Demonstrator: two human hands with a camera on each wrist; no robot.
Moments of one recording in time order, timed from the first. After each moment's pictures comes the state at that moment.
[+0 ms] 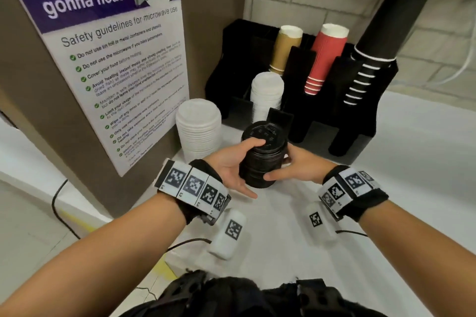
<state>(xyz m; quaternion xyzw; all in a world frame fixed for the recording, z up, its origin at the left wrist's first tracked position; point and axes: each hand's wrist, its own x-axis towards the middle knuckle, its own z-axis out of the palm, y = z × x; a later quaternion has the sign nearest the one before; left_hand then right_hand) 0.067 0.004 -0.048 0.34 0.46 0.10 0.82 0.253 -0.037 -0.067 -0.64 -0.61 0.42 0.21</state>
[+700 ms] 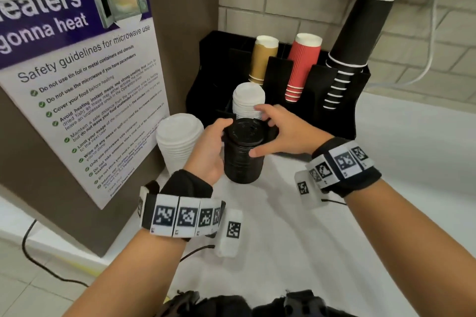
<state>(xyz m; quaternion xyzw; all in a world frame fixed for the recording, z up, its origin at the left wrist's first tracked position) 0.072 0.016 -0.021 0.41 0.39 0.40 0.72 0.256 -0.002 0.001 -0.65 -0.71 0.21 0.19</state>
